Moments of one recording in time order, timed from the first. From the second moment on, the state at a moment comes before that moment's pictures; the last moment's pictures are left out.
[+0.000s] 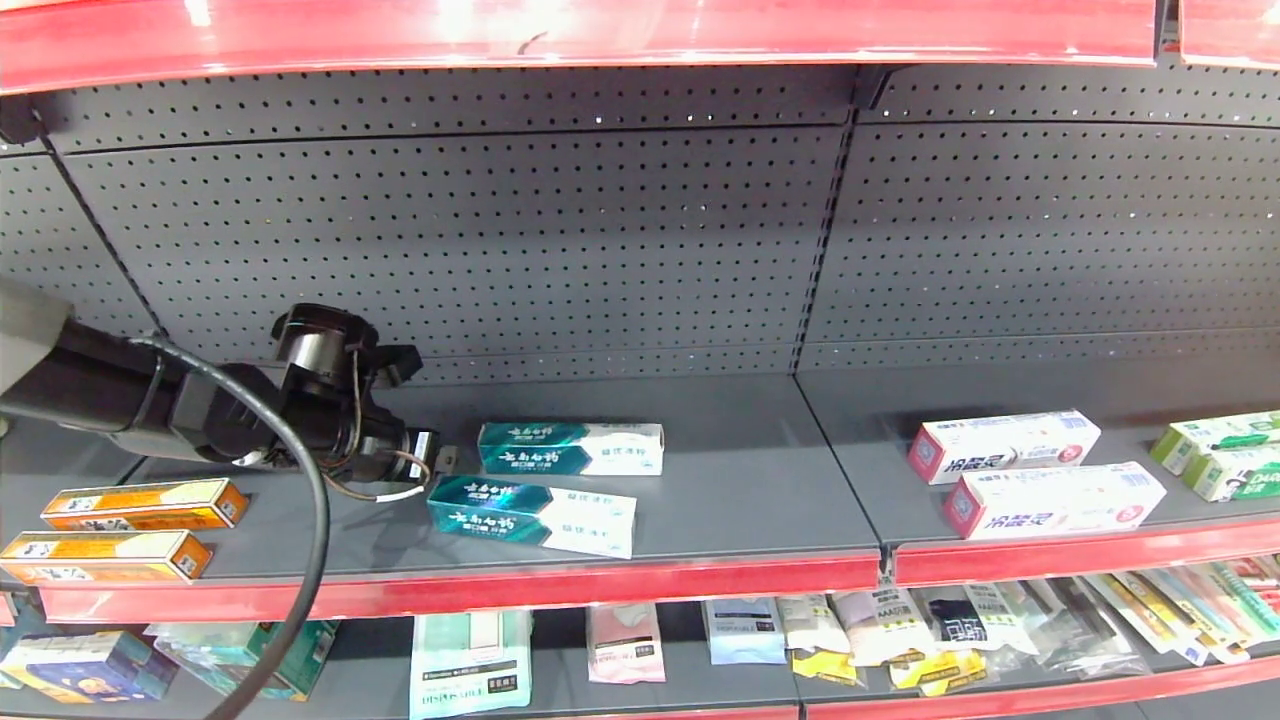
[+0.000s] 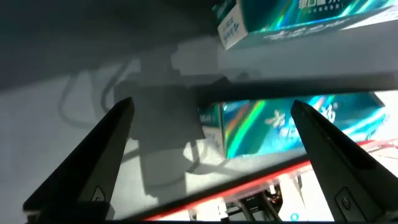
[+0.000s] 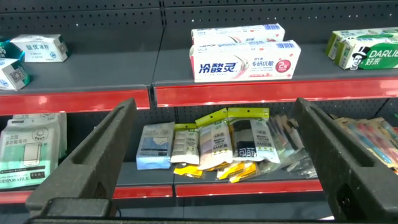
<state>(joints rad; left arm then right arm) -0.12 1.99 -1.08 -0.02 -0.20 0.00 0.00 0.00 0.00 0.00 -0.01 0.00</state>
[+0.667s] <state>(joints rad) -0.15 2.04 -1.09 -0.02 -0.14 0.00 0.00 0.00 0.00 0.00 -0.01 0.00</state>
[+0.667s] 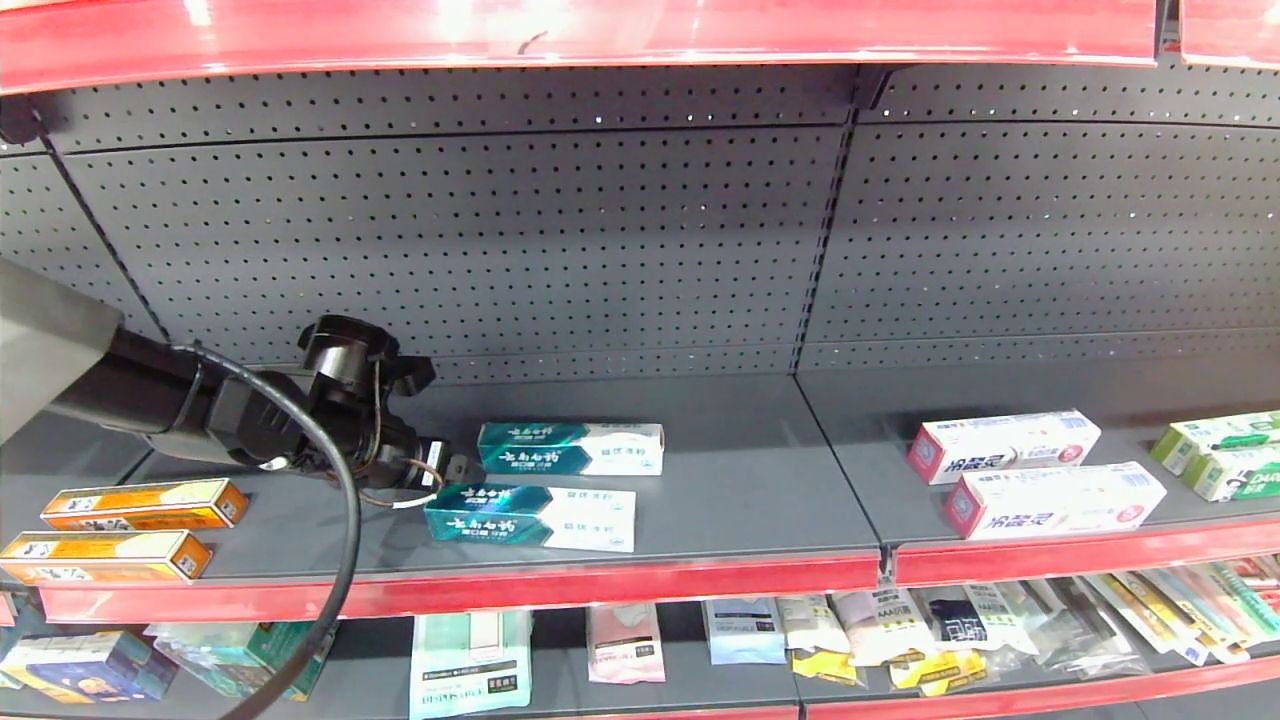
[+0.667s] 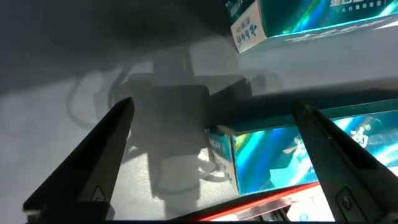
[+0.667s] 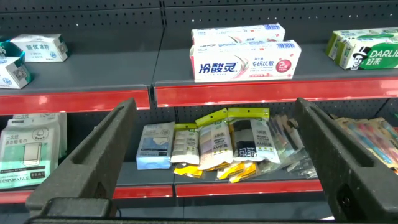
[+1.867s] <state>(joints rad) -0.14 2.01 -1.08 -0.02 -0.14 0.01 0.00 0.00 0.00 0.00 -0.01 0.00</state>
